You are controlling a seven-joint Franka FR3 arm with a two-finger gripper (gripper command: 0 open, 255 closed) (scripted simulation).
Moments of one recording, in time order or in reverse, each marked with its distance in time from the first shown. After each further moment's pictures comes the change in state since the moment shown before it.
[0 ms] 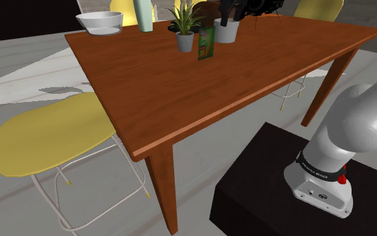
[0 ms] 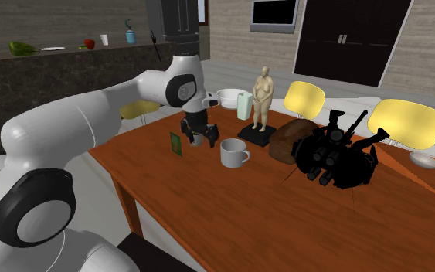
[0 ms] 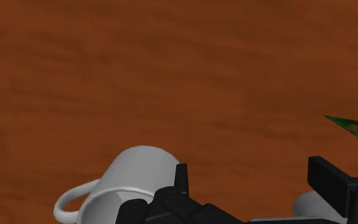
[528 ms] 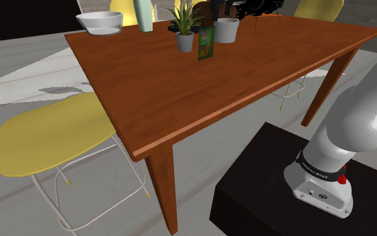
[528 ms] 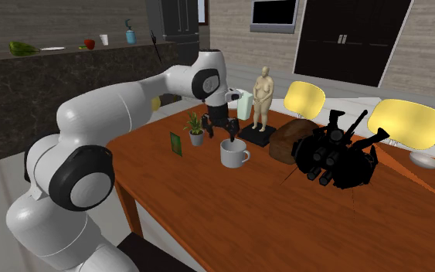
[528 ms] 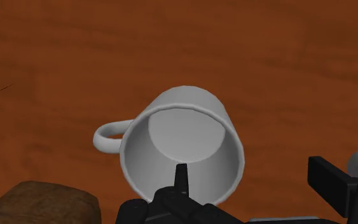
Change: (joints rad) arm -0.020 0.252 -0.053 0.256 -0.018 -0.019 -0.095
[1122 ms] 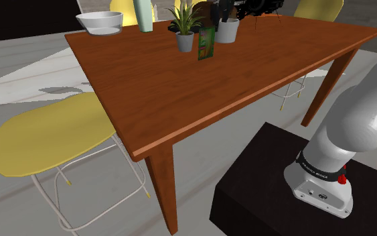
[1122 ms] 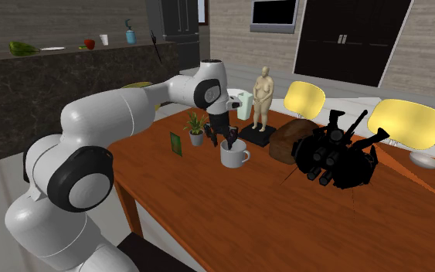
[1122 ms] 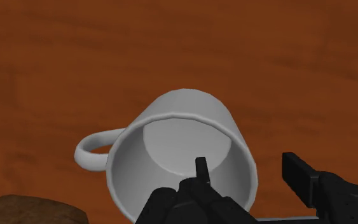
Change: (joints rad) arm -0.002 -0.007 -0.002 -0.089 -0.004 0.082 0.001
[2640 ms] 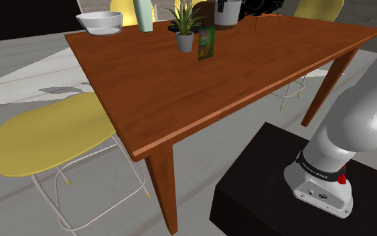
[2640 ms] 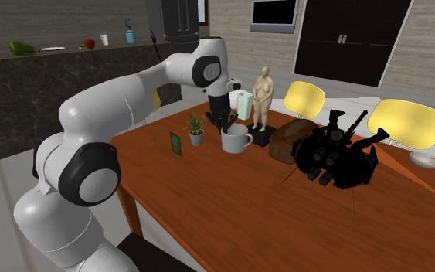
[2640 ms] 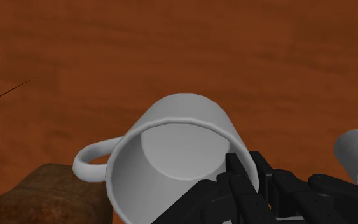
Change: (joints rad) arm 0.000 0.052 -0.002 0.235 0.008 -0.181 -0.016
